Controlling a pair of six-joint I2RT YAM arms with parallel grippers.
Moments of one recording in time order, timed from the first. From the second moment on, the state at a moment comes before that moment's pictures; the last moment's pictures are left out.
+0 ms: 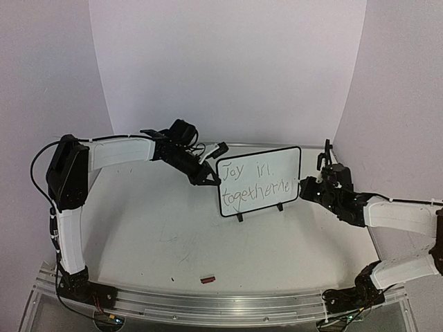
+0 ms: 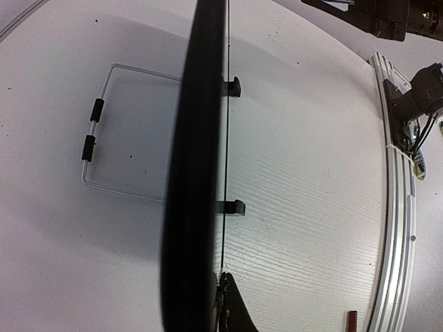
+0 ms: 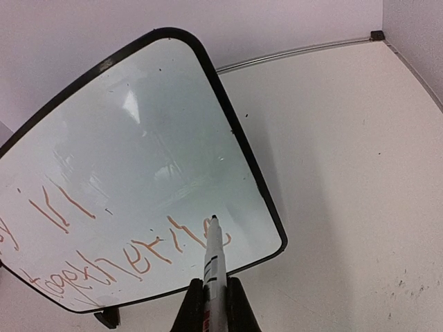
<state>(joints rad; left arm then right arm) -0.68 2.00 1.62 -0.51 0.61 0.26 0.52 1.23 0.59 0.16 0.27 0.53</state>
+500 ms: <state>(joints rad) -0.68 2.00 1.62 -0.51 0.61 0.26 0.50 1.33 0.61 0.16 0.27 0.51</state>
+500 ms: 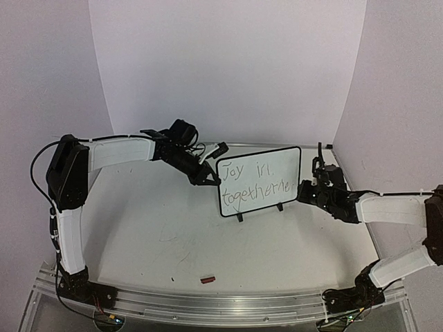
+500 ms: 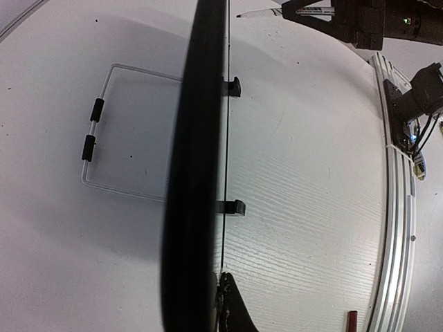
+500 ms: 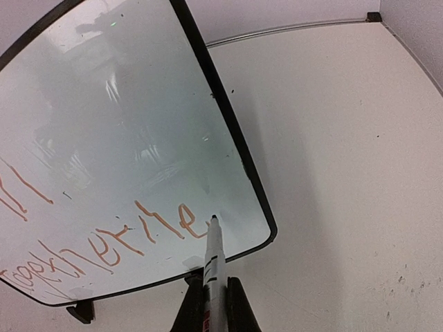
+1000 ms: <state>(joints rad) -0.68 2.00 1.62 -0.51 0.61 0.26 0.48 1.38 0.65 0.18 0.25 0.49</state>
